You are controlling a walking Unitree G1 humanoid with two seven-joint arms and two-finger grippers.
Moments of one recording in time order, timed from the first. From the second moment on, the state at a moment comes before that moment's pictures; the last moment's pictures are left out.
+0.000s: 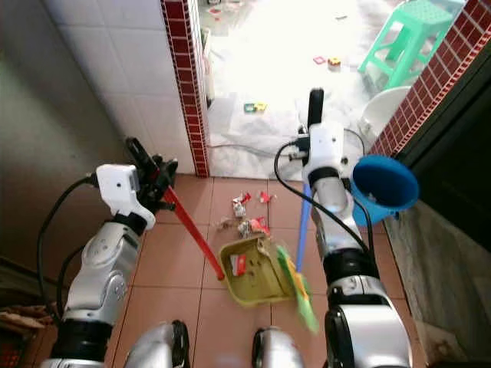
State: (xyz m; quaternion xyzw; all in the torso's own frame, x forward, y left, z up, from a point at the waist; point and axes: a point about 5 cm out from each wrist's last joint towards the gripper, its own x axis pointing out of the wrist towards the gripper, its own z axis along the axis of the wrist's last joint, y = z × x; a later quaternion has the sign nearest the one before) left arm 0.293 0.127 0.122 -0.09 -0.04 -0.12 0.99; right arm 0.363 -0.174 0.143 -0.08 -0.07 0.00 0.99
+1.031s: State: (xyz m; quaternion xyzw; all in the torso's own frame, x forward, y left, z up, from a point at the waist) left arm 0.293 0.118 0.137 -0.14 -0.04 -0.16 0.98; right arm 0.364 -0.179 0.141 -0.10 -0.08 -0.03 0.99
